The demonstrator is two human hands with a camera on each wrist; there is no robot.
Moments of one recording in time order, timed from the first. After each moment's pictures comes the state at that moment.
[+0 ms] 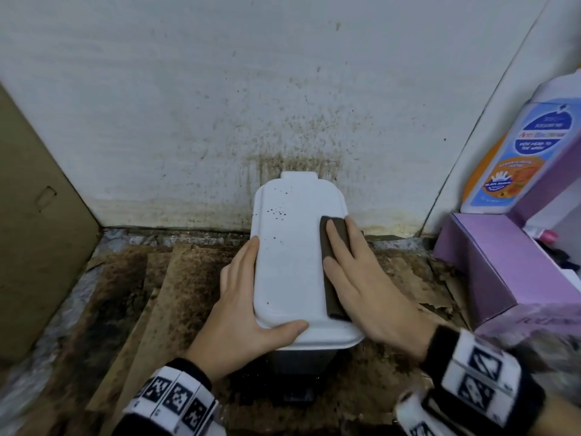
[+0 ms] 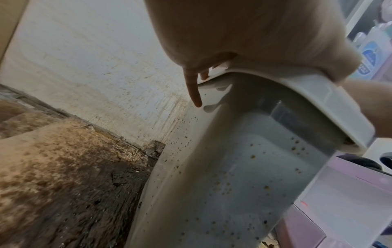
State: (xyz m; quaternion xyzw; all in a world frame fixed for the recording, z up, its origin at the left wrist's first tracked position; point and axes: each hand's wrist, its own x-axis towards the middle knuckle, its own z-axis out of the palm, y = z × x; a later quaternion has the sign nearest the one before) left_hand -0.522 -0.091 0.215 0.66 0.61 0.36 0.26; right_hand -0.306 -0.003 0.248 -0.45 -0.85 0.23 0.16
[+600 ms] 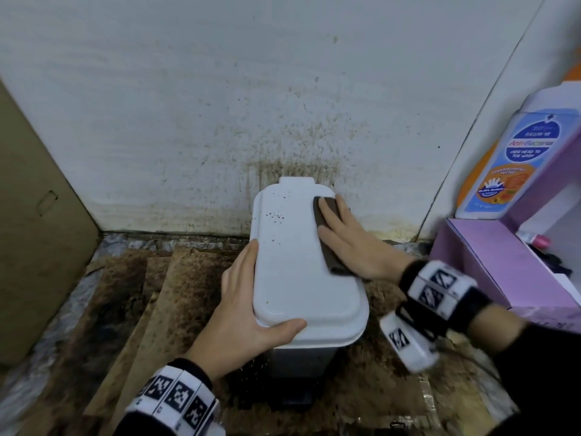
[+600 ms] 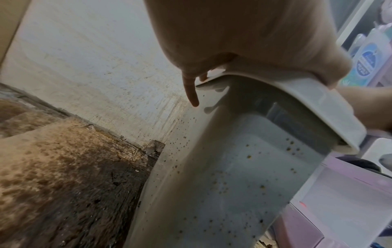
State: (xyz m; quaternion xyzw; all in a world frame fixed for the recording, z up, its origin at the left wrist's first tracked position) left_hand -0.523 -0.091 0.215 0.64 0.61 0.37 0.28; right_hand -0.320 0.058 0.283 -0.45 -0.85 0.28 0.03
